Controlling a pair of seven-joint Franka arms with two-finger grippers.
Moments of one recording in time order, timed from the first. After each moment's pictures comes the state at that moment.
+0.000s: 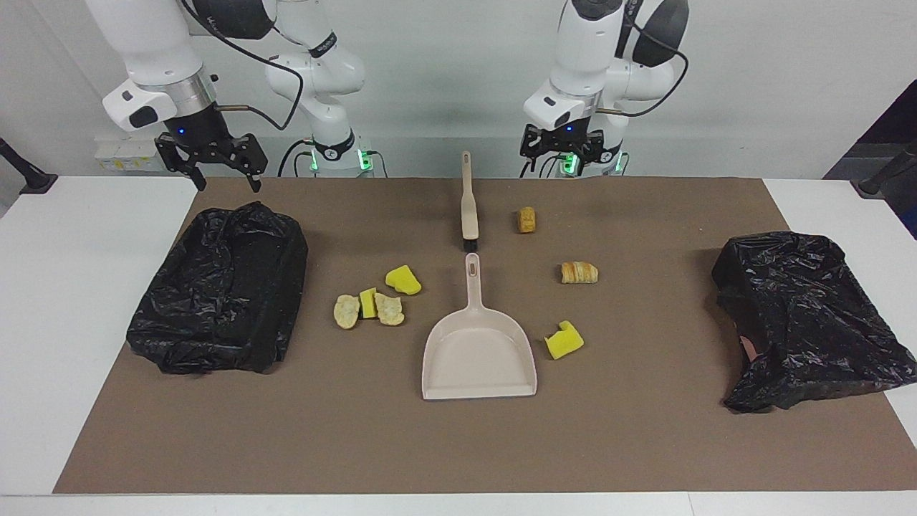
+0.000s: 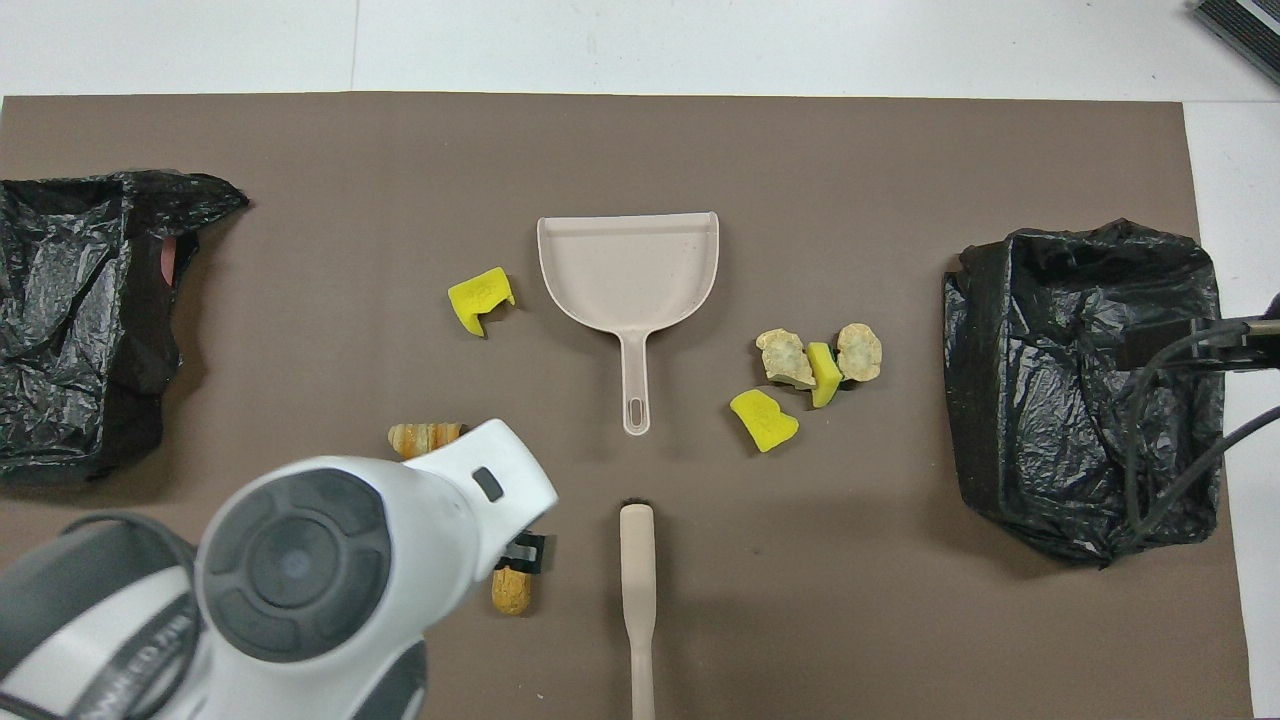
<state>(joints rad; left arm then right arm) -0.14 -0.26 -0.50 -2.05 -0.14 1.75 -0.37 0.06 -0.11 -0.10 -1.71 -0.02 1.64 0.00</state>
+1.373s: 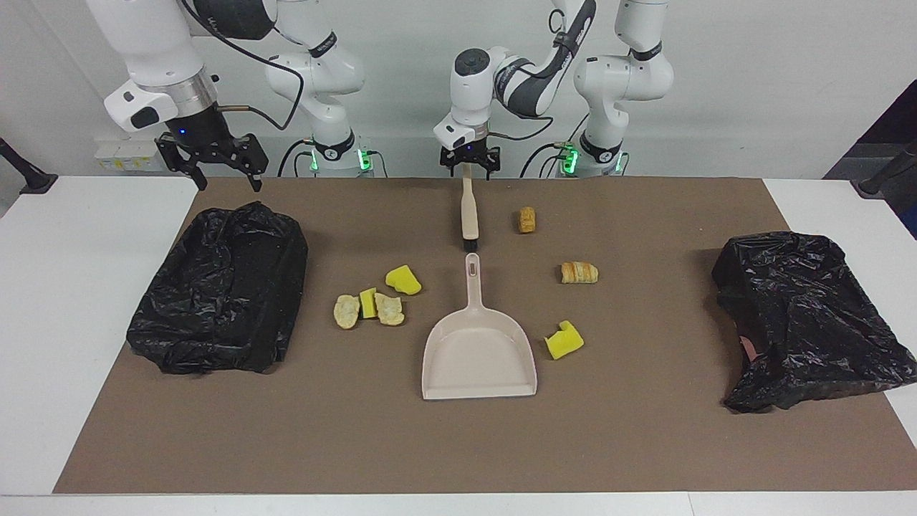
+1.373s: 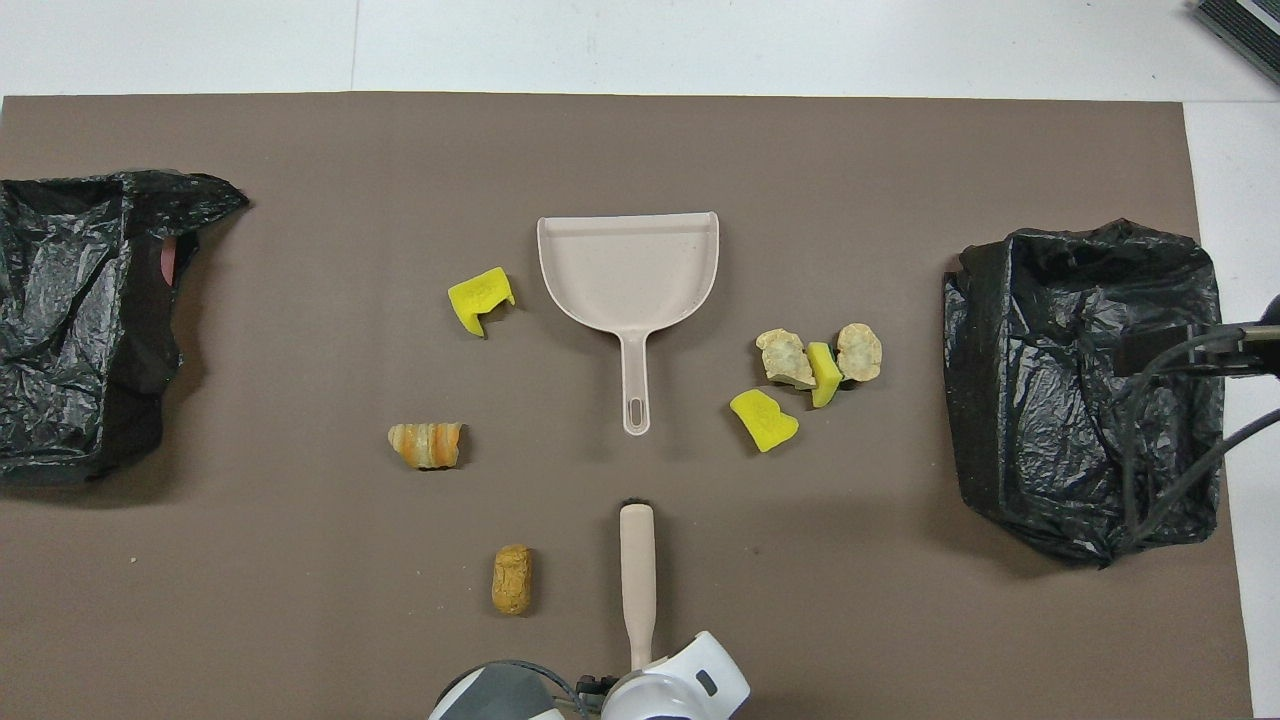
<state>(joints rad) -0.14 -0.11 -0.99 -2.38 -0.26 2.22 -0.74 0.06 -0.11 -0.10 -1.73 -0.02 1.64 0.00</state>
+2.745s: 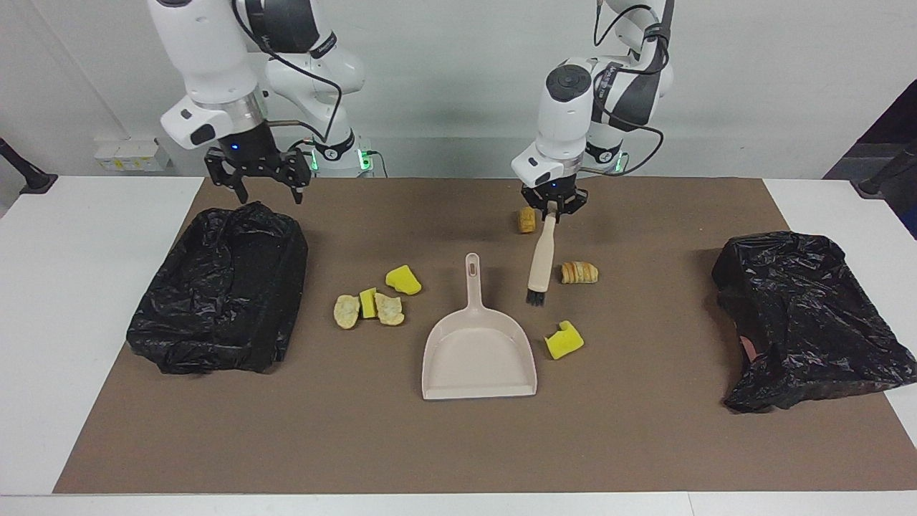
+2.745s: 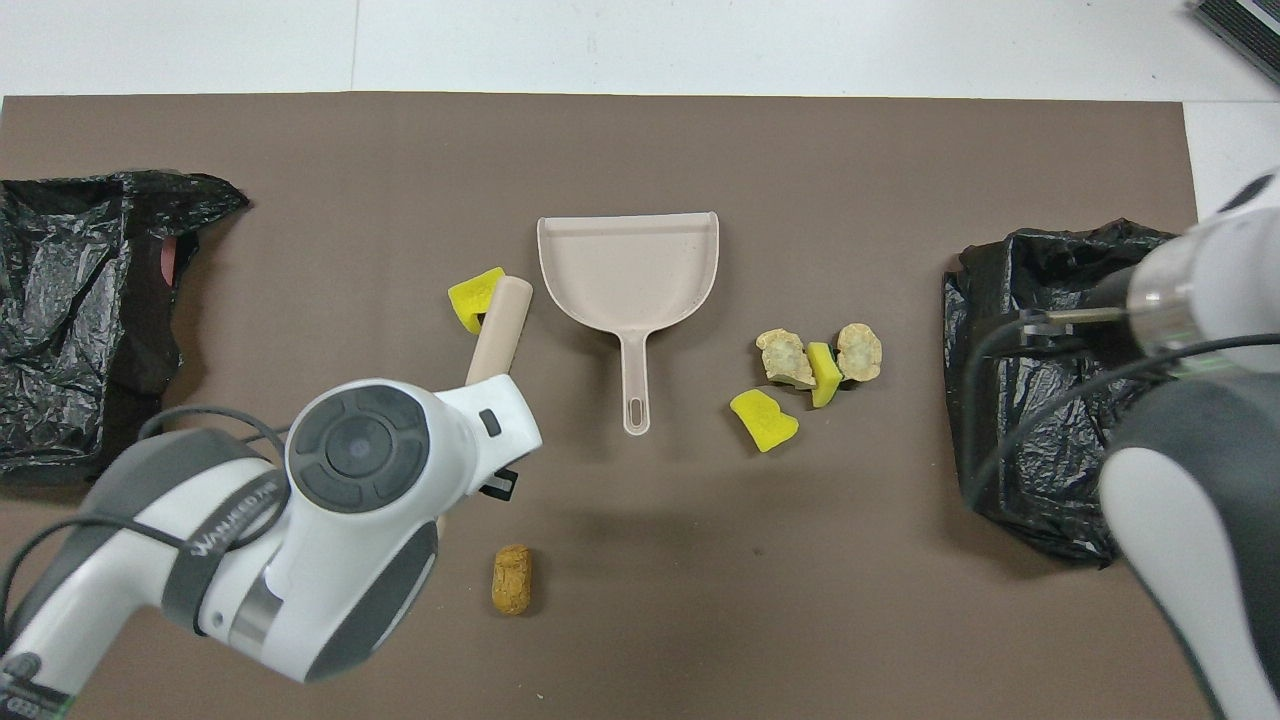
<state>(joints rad) -0.10 -0.08 -0.45 -2.08 0.05 1.97 -0.16 0.07 -0.03 0.09 -1.74 -0.02 1.74 0.20</state>
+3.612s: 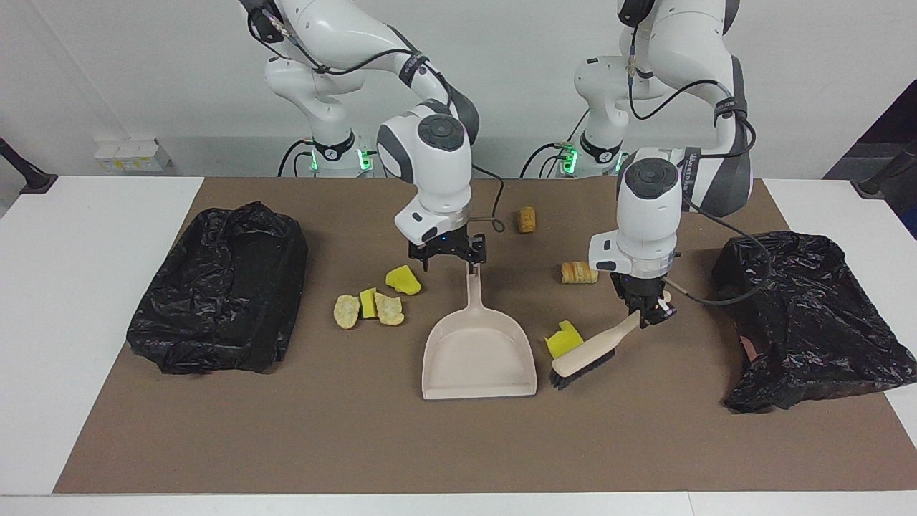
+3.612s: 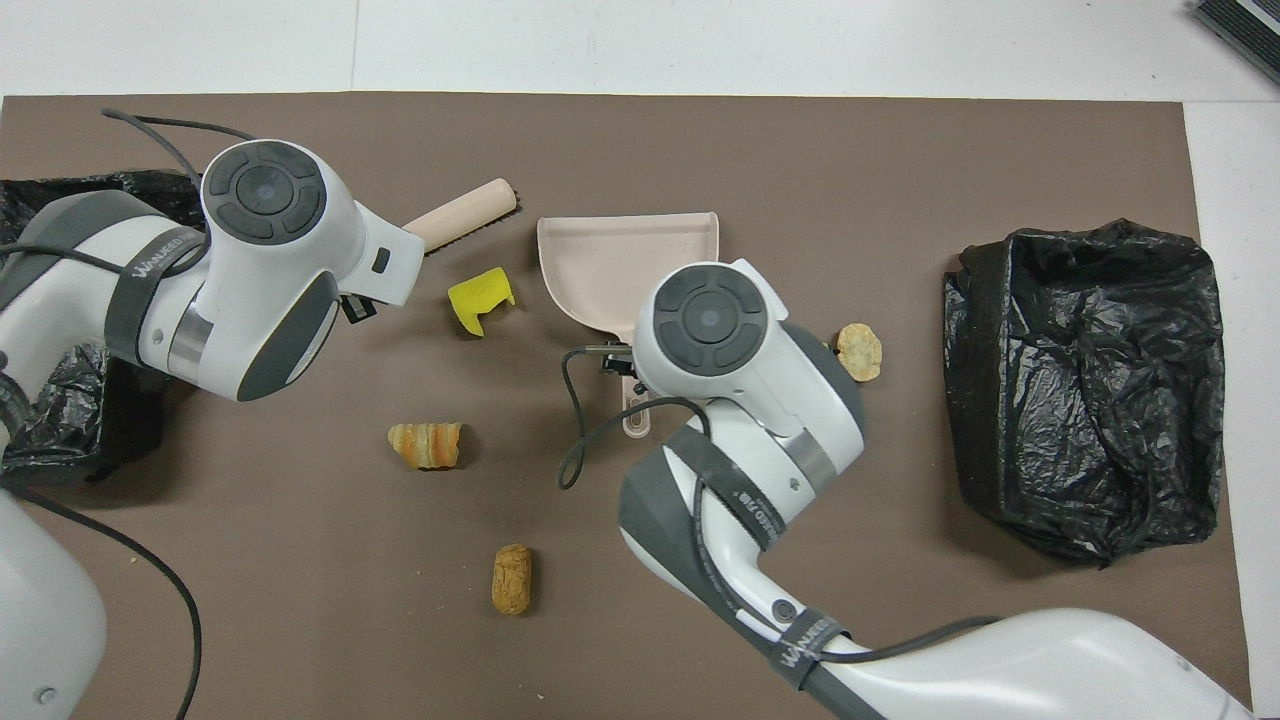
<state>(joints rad) -0.06 0.36 -0.26 -1.70 0.42 2.10 0.70 0.15 0.42 0.51 -1.67 -0.28 2.06 0.86</state>
